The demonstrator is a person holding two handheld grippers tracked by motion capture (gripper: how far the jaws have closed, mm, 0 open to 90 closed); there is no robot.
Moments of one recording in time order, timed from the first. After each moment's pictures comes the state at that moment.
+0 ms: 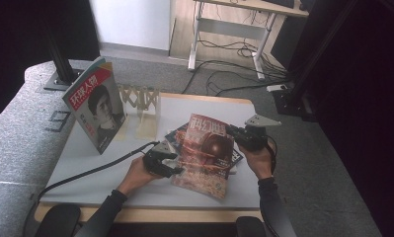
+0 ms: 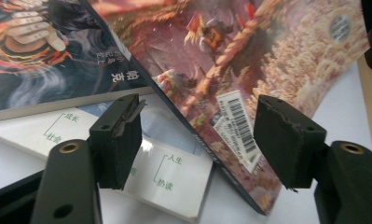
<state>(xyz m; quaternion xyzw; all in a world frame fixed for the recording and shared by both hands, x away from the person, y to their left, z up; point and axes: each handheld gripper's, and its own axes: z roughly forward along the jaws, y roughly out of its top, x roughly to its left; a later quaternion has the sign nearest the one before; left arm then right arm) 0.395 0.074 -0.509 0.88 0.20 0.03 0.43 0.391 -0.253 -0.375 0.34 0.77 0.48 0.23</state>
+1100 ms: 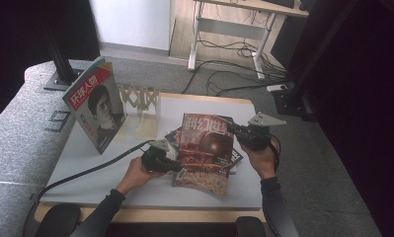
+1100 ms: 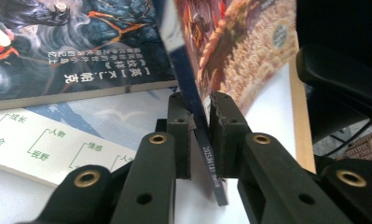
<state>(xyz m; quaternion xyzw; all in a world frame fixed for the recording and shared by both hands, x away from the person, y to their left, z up) 0.390 0.081 -0.491 0.87 0.19 -0.06 0.45 0.384 -0.256 -0.360 0.32 0.77 0.50 0.23</state>
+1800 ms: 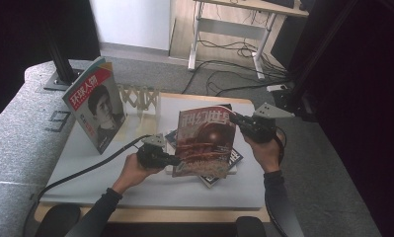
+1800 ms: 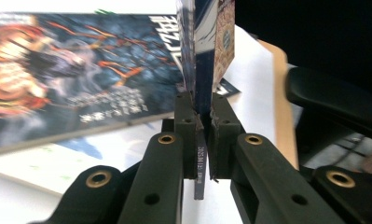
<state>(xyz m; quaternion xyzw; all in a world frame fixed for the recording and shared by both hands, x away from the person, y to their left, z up) 0.380 0.091 -0.452 0.86 0.19 0.00 0.48 0.383 -0.254 -0.322 0.30 0.76 0.52 0.26</state>
